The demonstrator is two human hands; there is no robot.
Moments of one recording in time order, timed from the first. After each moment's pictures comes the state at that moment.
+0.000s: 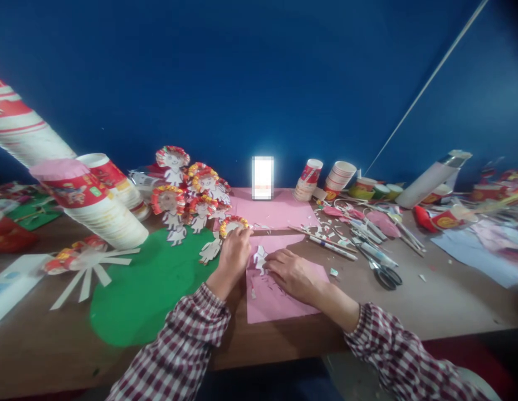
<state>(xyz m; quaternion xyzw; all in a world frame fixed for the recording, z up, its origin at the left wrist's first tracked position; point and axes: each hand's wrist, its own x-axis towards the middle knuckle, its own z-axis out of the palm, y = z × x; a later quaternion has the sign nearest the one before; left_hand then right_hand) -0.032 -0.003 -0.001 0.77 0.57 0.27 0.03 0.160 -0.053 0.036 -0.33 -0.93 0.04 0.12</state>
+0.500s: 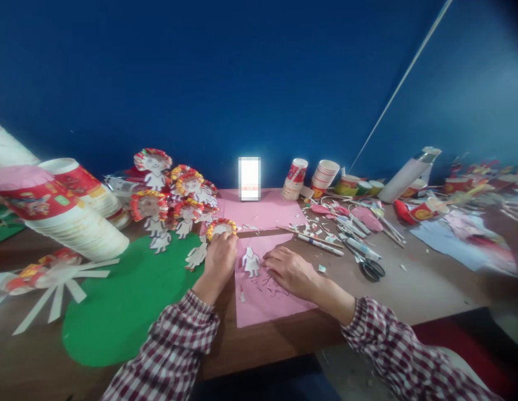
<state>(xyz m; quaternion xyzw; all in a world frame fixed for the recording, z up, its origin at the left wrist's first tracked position) -0.035 0.003 -0.004 0.80 0.56 0.19 -0.03 0.181 -0.050 0.033 -0.34 -0.93 0.06 0.14</state>
